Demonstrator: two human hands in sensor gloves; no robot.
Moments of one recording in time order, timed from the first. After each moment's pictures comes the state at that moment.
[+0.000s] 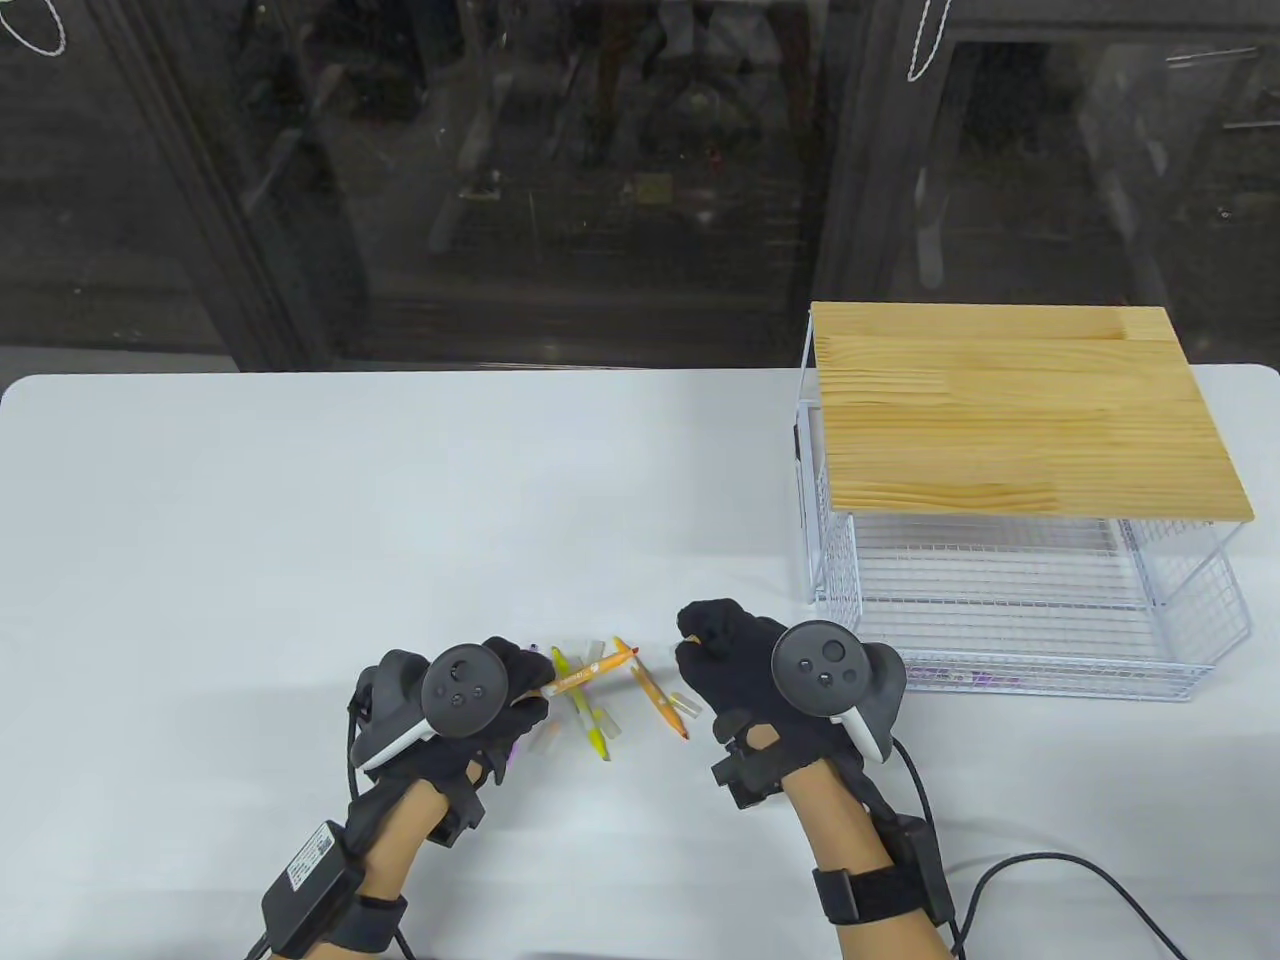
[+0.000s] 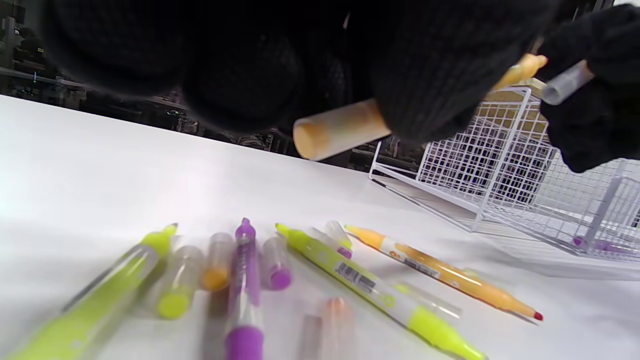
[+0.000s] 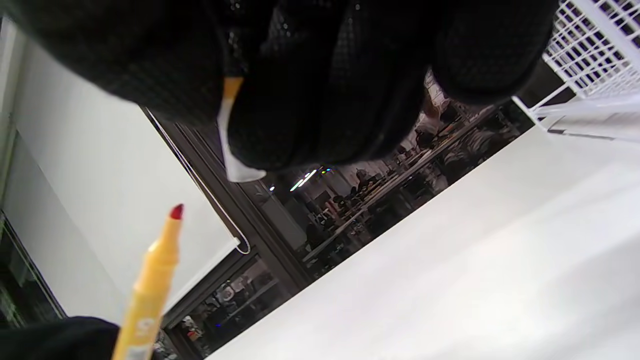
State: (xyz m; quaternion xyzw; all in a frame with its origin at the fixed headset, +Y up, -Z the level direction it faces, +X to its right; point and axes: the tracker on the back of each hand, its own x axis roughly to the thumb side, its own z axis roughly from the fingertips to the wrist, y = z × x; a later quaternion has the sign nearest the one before) left_hand -0.204 -0.698 -0.321 0.00 -0.18 0.12 0.98; right_hand 0.095 -0.694 -0.325 0.10 -0.12 0.90 0.41
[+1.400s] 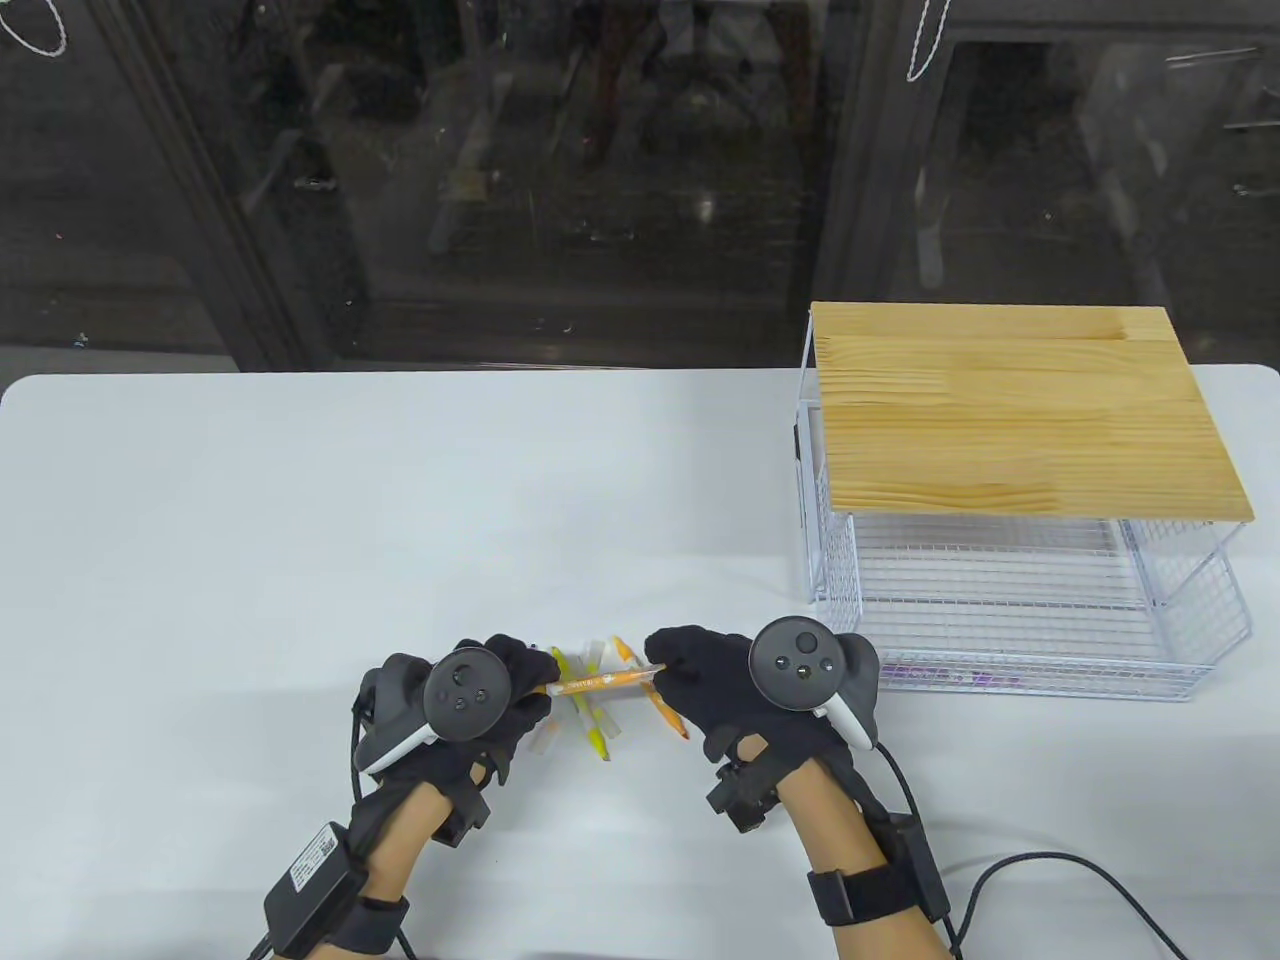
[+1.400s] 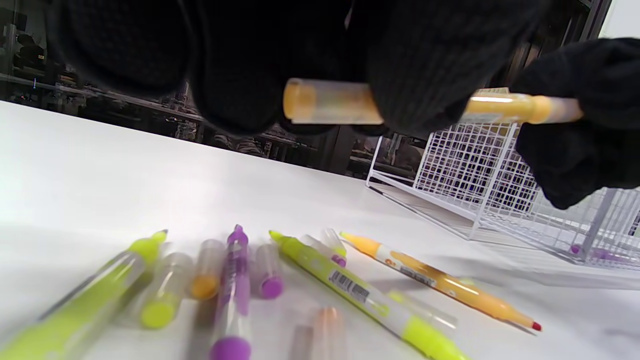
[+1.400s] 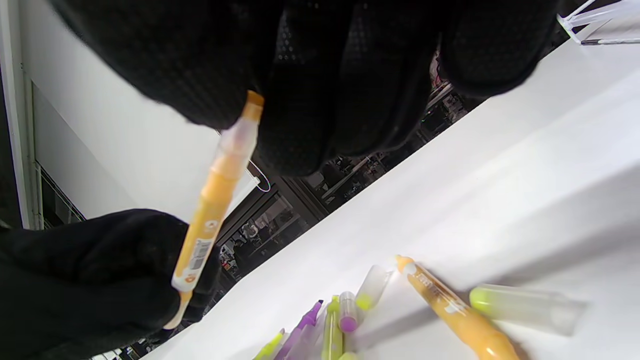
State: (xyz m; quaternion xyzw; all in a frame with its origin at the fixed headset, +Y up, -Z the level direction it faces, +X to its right) left_hand -0.203 -0.698 -0.320 0.02 -0.18 0.13 0.97; right_hand 0.078 -0.707 -0.329 0.16 -0.03 0.91 0.39
